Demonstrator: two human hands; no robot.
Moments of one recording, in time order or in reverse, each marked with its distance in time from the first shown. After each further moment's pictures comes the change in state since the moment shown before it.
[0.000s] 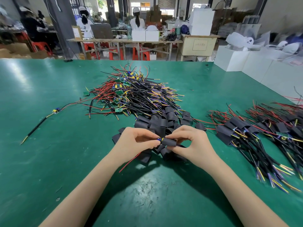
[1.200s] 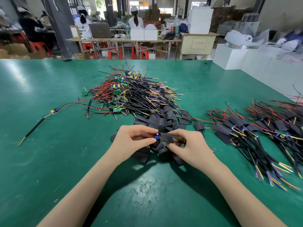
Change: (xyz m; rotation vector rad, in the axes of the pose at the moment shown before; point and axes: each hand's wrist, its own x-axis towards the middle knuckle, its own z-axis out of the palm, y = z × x) left_hand -0.002 0.006 0.001 0.003 0.051 0.061; right_hand -0.003 0.003 0.007 -0.143 -0.024 0.121
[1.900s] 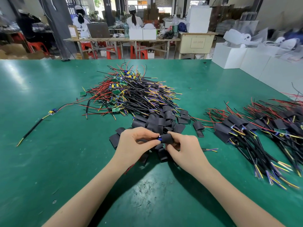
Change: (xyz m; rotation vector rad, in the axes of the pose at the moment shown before) left_hand -0.005 -0.011 0.018 0.033 0.127 0.046; right_hand -0.005 -0.007 0.015 -0.069 0.032 0.029
